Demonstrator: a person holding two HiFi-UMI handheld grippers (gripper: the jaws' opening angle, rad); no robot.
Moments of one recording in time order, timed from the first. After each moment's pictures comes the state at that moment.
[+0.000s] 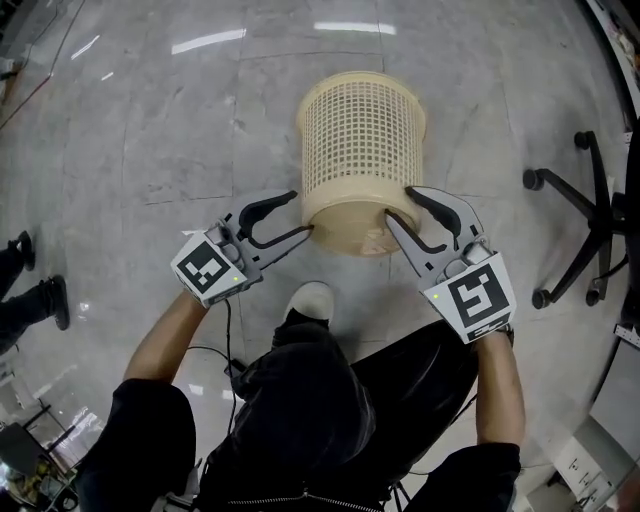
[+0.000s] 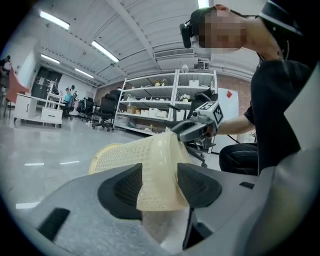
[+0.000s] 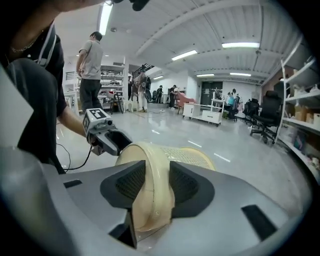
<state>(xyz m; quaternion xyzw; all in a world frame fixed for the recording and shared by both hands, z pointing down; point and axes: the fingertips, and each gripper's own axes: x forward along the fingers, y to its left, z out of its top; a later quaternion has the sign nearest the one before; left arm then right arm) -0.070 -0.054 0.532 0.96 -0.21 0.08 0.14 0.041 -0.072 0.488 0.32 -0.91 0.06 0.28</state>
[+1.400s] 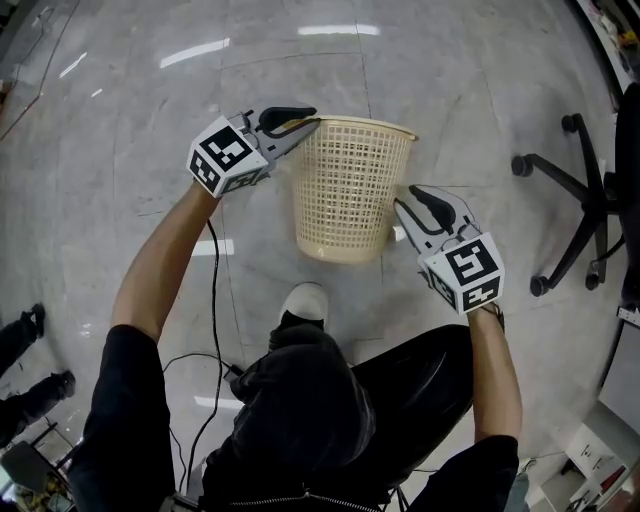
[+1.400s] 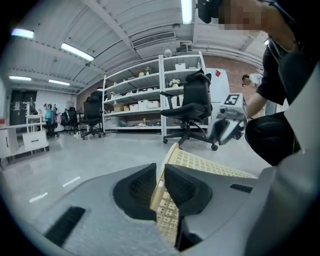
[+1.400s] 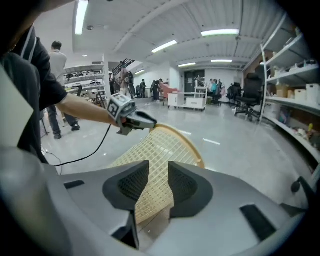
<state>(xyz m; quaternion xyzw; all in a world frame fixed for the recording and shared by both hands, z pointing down) -0.018 -0.199 0.553 0.98 -0.15 0.16 0.01 0.100 -0.075 0.548 0.39 -0.87 0.14 0.28</state>
